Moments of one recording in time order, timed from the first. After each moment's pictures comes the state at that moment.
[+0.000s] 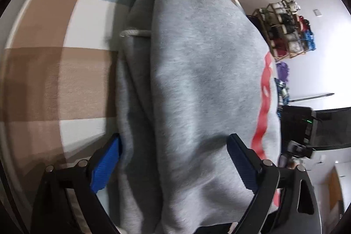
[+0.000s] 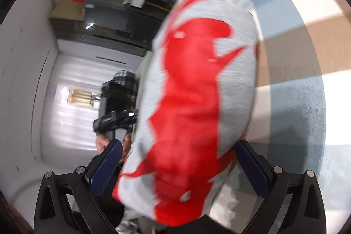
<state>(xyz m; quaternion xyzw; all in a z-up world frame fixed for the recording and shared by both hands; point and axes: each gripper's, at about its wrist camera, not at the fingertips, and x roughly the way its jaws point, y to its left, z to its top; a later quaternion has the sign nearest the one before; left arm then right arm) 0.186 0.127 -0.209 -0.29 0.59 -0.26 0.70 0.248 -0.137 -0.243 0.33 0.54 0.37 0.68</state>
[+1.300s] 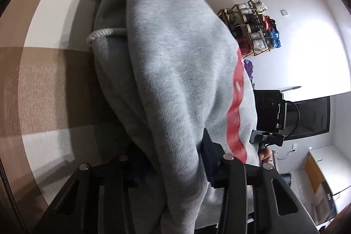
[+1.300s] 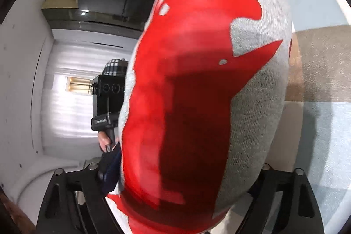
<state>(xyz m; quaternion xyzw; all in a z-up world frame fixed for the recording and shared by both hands) 0.169 0.154 -0.216 -0.33 0.53 -0.35 0.69 0.261 -0.142 -0.243 0.30 0.57 0.39 0.66</state>
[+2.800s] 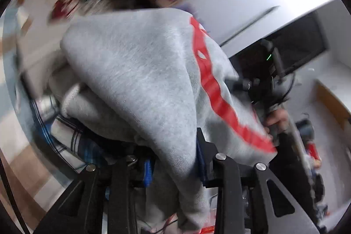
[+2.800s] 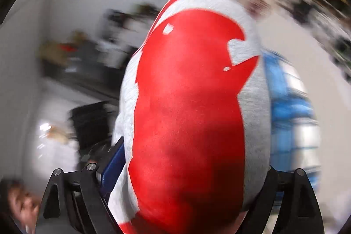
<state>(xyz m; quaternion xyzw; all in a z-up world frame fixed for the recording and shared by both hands) 0.218 -0.275 -0.119 -0.15 0.51 -0.52 0.67 0.188 -0.703 -0.098 0.32 0.49 0.19 0.79</state>
